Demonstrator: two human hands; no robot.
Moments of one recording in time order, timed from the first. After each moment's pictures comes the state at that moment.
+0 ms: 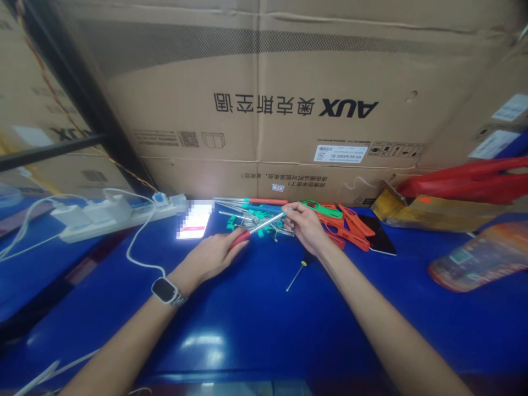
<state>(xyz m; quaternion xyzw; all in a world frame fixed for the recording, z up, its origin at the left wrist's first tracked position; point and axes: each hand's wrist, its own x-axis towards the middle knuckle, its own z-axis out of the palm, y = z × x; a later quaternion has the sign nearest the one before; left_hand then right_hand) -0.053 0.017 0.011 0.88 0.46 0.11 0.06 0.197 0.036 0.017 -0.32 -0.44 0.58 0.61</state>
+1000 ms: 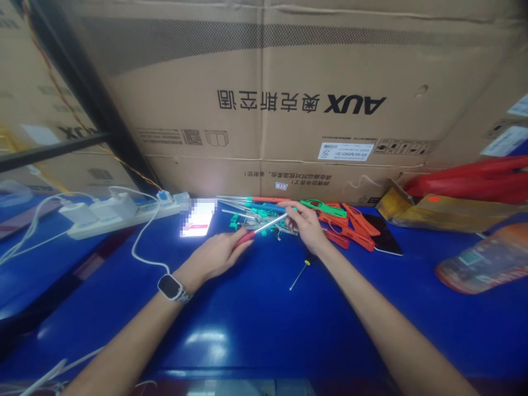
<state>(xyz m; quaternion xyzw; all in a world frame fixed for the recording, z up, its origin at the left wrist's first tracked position) -0.050 0.015 0.013 0.88 0.44 0.11 0.10 0.194 0.039 0.008 -0.38 -0.55 0.47 0.57</state>
